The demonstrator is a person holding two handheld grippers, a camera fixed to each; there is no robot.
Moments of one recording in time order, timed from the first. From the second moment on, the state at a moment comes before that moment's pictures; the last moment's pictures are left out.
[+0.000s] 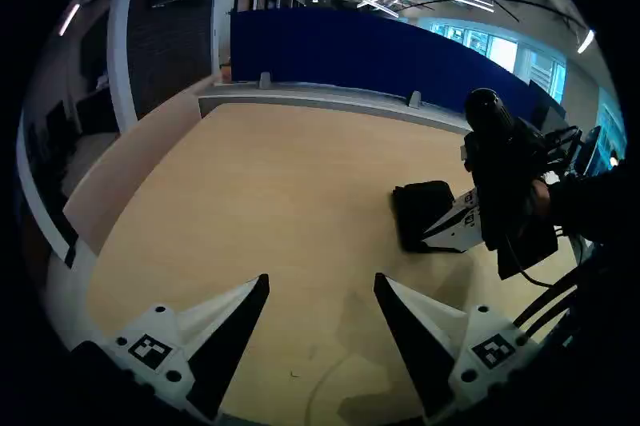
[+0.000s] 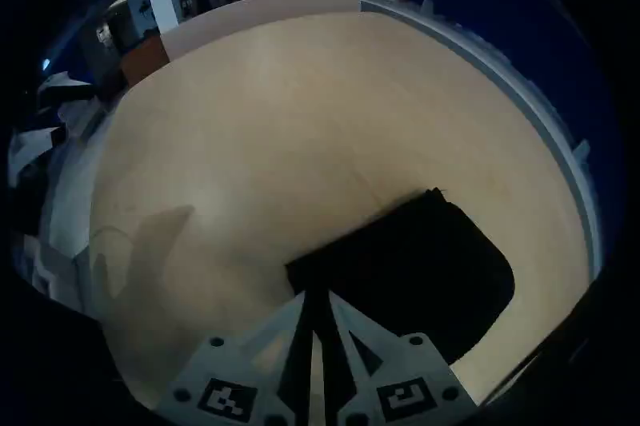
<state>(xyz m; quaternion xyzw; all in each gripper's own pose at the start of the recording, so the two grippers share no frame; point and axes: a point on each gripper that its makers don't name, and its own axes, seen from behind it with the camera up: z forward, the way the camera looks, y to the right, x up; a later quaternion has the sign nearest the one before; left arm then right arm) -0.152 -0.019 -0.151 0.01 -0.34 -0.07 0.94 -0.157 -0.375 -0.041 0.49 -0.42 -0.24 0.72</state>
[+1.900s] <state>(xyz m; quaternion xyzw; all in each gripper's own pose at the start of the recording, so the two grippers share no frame) -0.150 -0.007 -0.147 -0.01 -0.34 -0.06 0.94 -0.173 -0.260 -0.053 0.40 -0.46 -0.20 0.77</state>
